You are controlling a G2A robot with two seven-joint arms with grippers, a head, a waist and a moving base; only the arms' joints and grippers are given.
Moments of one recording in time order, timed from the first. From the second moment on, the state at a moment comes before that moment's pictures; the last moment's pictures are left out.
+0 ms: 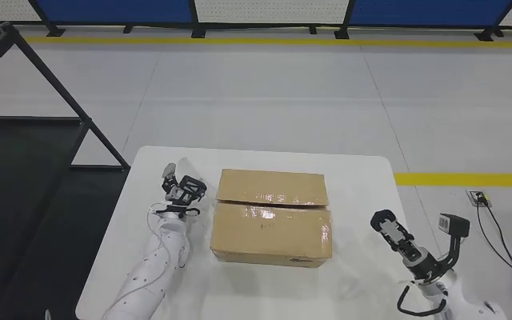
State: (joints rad) left arm 0.67 -1.34 -1.14 -0.69 1.87 0.41 0.34; right arm -1.42 -1.12 1.69 -1.72 0.04 -0.60 0.48
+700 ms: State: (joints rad) left arm 0.85 -1.30 -1.31 -0.81 1.81 0.59 0.38; right arm -1.29 -1.11 1.62 -1.64 0.07 -0.58 0.58
